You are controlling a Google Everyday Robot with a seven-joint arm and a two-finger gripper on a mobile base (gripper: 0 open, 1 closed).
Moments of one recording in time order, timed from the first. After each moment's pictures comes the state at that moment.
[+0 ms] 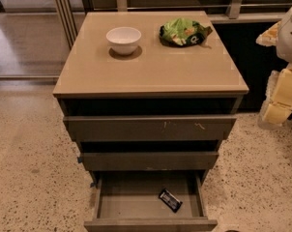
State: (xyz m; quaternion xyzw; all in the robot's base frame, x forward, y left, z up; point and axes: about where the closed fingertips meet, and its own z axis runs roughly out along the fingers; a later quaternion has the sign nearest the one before) arm 0.438 -0.217 0.976 -0.60 0.78 -0.03 0.16
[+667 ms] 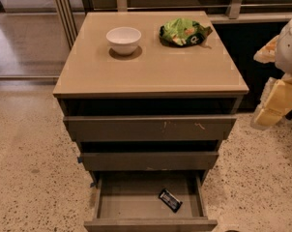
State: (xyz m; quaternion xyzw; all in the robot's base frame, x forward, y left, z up) arm 0.439 -0.218 0.958 -0.59 0.79 -0.03 0.16
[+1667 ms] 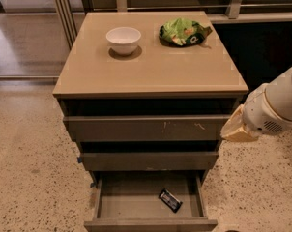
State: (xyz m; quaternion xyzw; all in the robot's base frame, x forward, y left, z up) arm 0.441 -0.210 0.817 -0.58 0.79 0.06 0.19
